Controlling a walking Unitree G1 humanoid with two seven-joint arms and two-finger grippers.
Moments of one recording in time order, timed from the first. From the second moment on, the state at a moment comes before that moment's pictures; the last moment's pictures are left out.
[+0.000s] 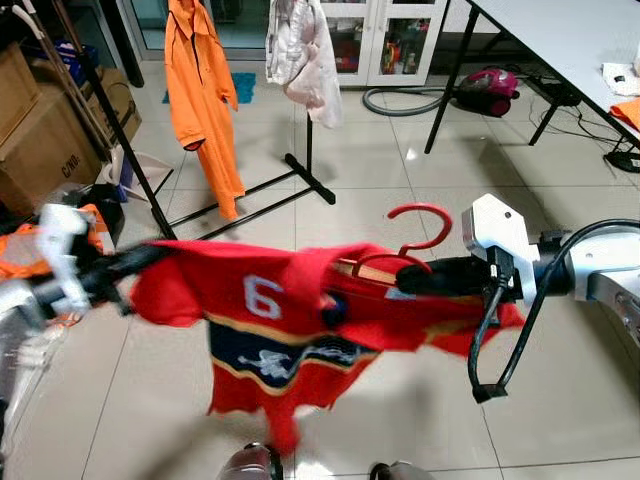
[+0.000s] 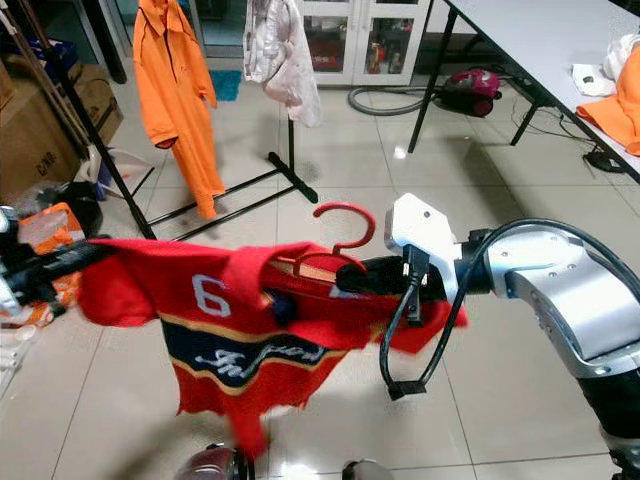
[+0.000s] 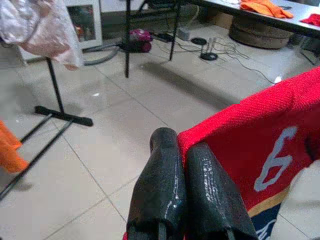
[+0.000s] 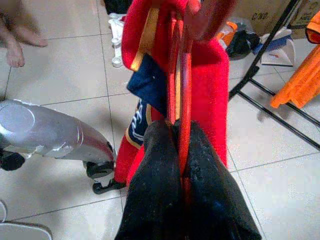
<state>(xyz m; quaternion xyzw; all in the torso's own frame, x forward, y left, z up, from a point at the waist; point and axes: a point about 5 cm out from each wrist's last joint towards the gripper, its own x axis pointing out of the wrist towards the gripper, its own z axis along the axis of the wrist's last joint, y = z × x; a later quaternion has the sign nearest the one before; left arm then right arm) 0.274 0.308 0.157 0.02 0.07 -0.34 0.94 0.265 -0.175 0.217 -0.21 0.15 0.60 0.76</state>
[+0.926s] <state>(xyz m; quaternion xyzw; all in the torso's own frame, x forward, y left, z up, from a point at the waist) 0.273 0.311 0.166 0.05 0.06 -0.32 0.94 0.270 -0.189 0.213 -0.22 0.17 0.58 0.77</state>
